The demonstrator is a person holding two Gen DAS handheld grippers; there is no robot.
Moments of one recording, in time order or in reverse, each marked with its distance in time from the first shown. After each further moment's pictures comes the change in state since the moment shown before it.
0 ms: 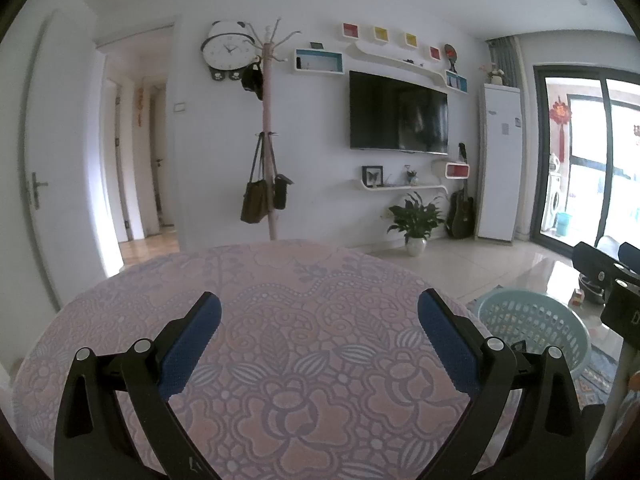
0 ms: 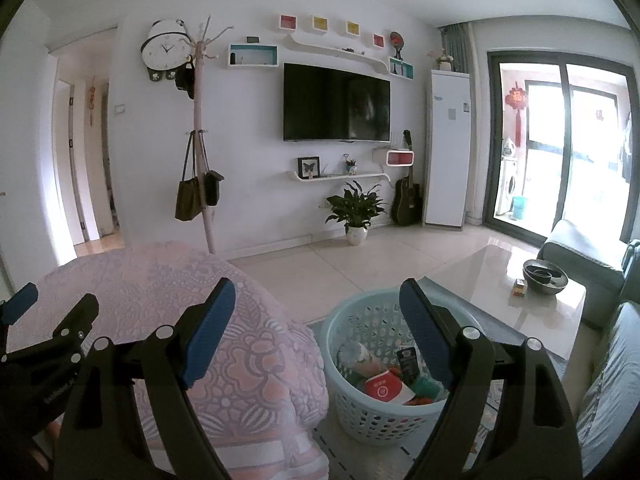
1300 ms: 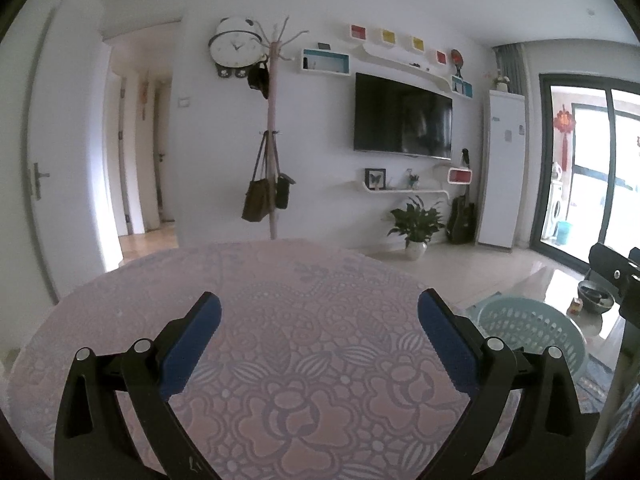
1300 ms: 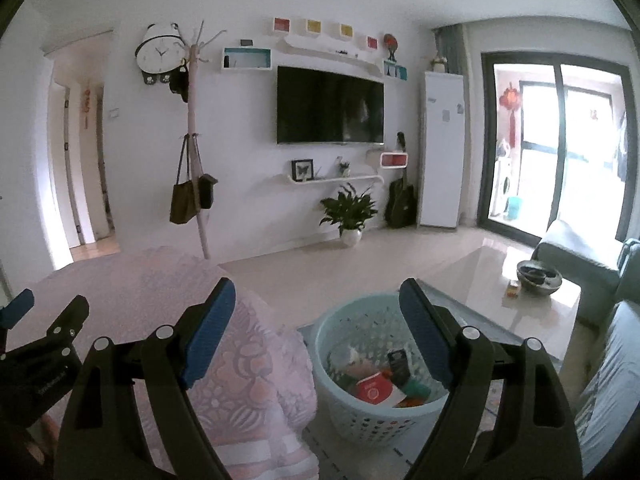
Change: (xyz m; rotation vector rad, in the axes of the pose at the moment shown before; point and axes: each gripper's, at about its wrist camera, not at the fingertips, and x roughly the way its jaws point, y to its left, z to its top) left arm 0.002 -0.001 0.003 -0.031 0.001 -0.001; right arm -0.010 -0.011 0.012 0.006 -0.001 -0.017
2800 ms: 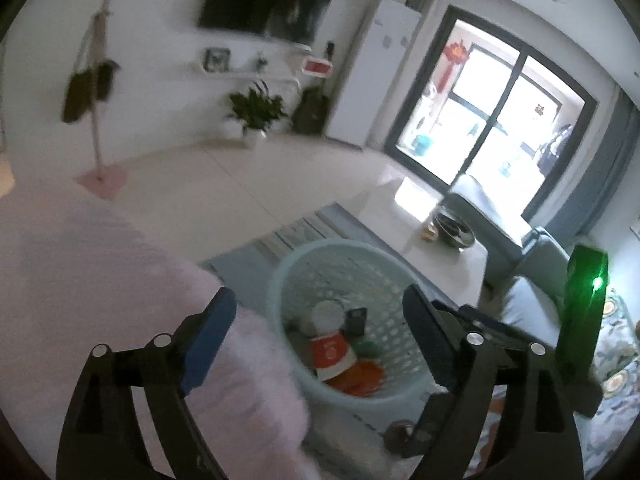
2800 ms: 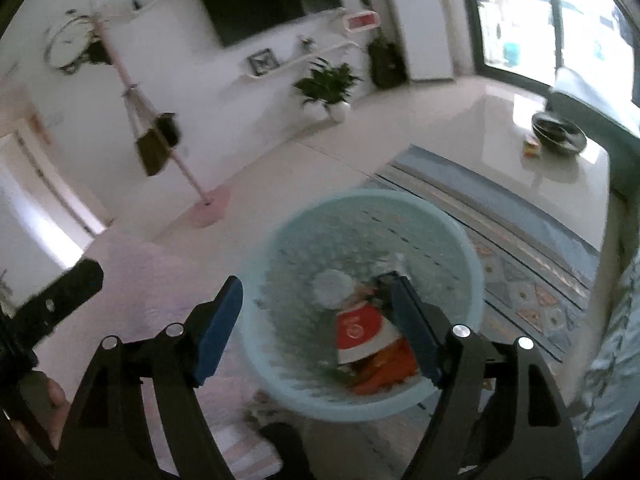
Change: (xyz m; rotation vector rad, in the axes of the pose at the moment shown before) left arm 0.130 -0.126 0.026 -0.012 0.460 -0.602; right arm 0.143 -0.139 -0.012 0.304 0.461 0.093
